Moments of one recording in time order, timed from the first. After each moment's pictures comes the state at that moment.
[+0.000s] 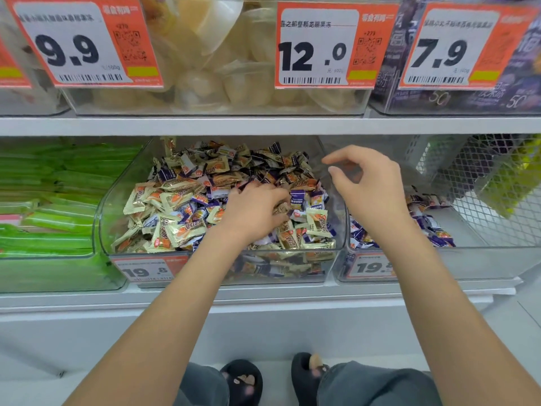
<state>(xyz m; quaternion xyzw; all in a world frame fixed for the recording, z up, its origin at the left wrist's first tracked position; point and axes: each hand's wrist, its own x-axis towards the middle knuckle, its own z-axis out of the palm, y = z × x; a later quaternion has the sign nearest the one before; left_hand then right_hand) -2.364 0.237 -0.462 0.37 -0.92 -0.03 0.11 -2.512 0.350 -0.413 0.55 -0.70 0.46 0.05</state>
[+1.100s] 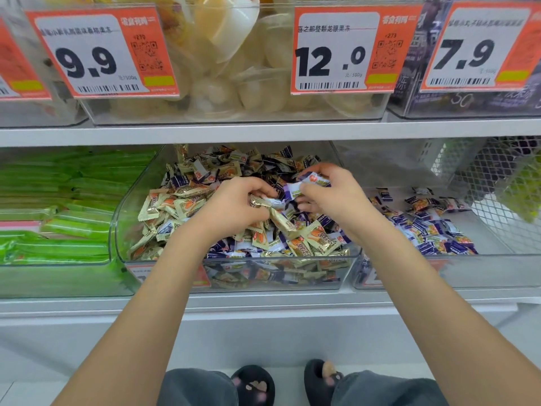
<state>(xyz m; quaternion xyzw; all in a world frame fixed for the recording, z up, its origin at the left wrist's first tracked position) -2.317 0.230 -0.433 0.37 -0.85 -0.32 0.22 -2.488 0.302 -0.435 0.47 -0.61 0.55 -0.33</state>
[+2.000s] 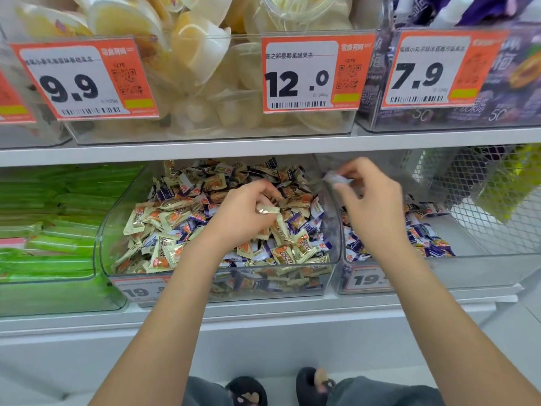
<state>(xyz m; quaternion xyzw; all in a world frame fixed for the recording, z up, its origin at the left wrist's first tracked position) -2.350 0.246 -0.430 0.35 -0.84 -0.32 0.25 -2.527 0.350 -0.427 0.51 -0.71 0.47 0.07</state>
